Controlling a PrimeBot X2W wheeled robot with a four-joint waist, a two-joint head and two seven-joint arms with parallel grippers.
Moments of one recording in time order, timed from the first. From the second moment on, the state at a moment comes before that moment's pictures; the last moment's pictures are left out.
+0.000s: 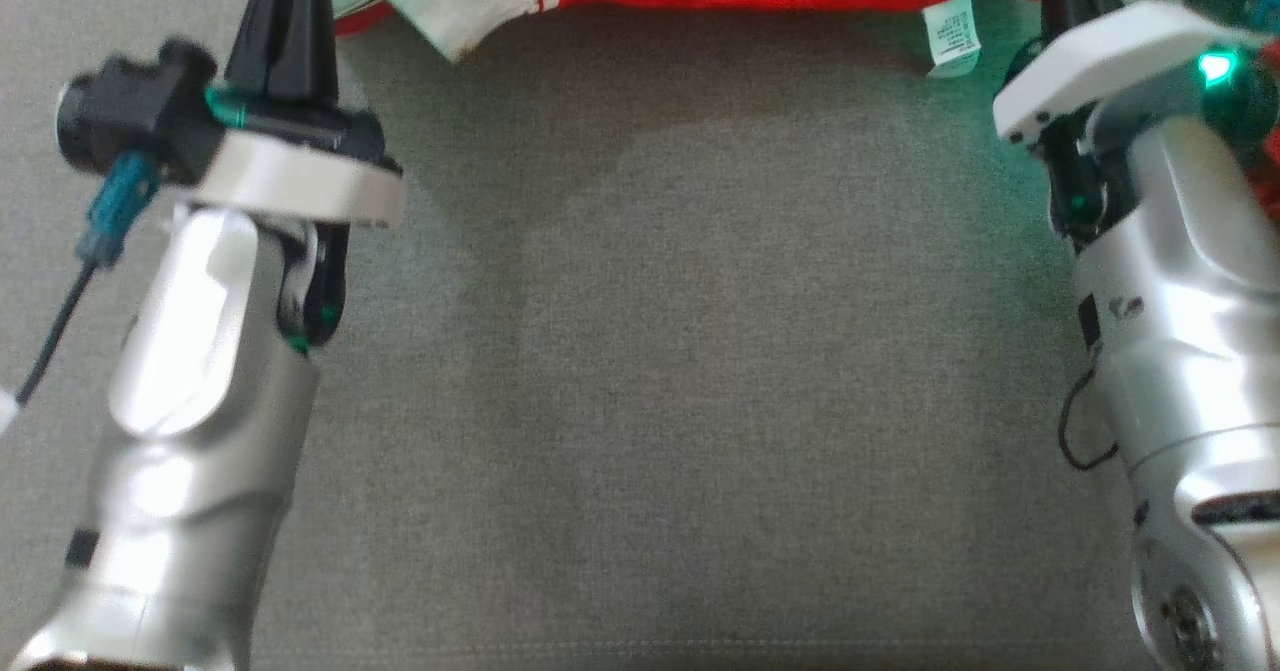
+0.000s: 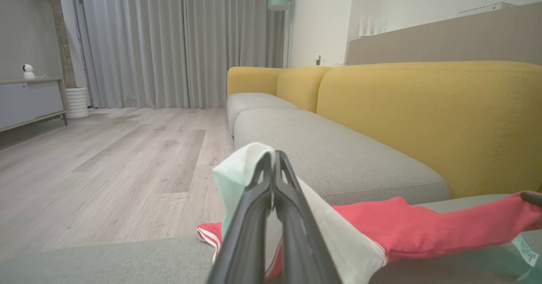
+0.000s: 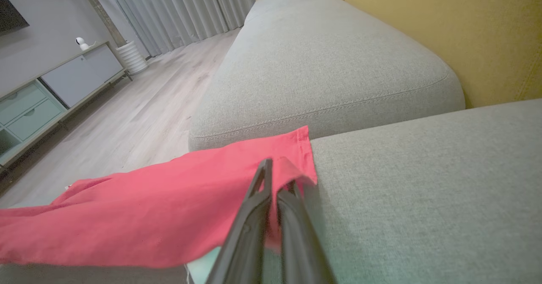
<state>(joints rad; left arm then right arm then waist) -0.78 0.18 -0.29 0.46 -0.35 -0.08 -0.25 -0.96 -0.10 0.03 0.94 0.30 0.12 -0.10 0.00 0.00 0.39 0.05</state>
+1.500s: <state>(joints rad) 0.24 0.19 -0.33 -0.06 -0.33 0.07 -0.19 0.19 -0.04 -0.08 0.06 0.42 0.12 0.31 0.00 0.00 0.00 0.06</state>
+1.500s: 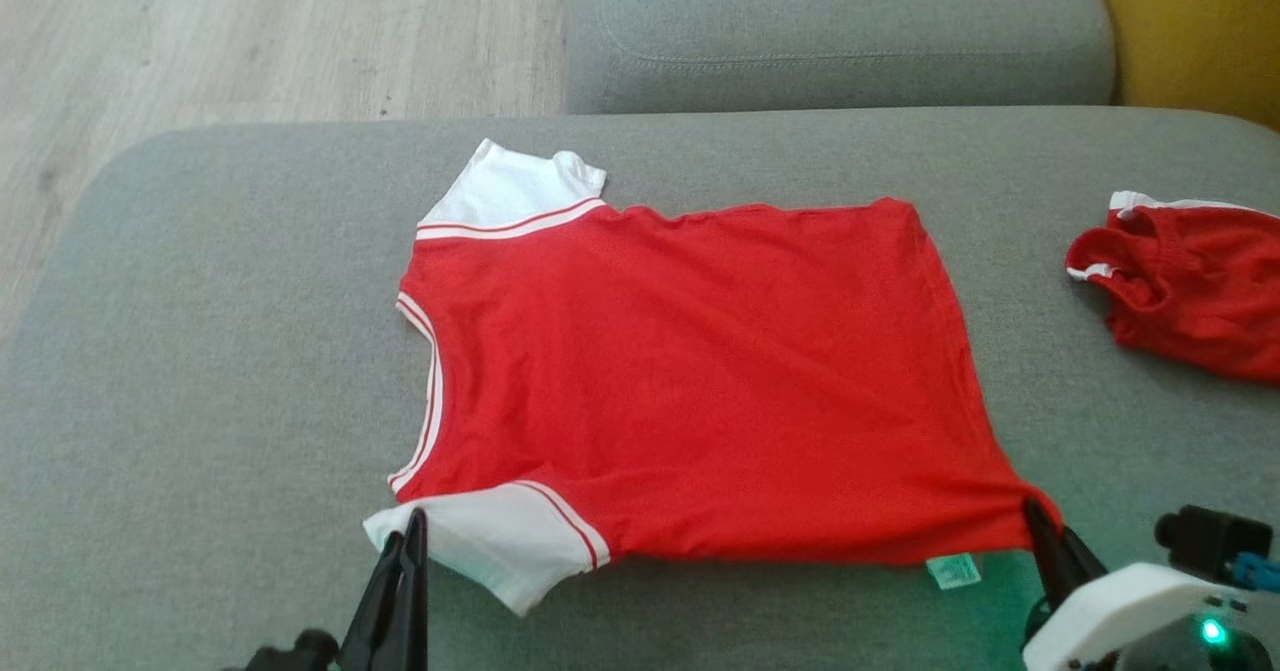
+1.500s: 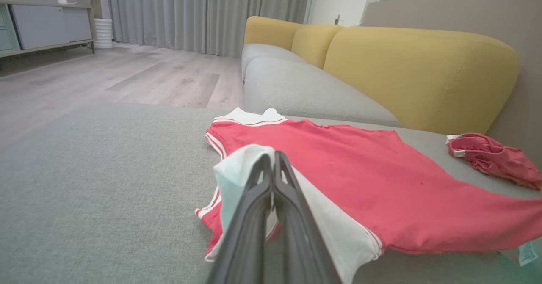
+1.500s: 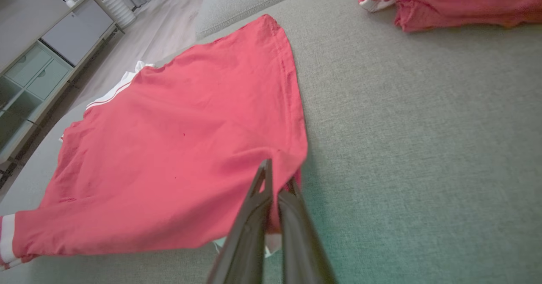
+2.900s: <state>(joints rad) -0.37 0.10 -0.26 0.46 -0.33 -0.04 -0.25 -0.36 -0.06 -0.04 0.40 0.34 0.12 0.29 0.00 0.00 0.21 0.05</state>
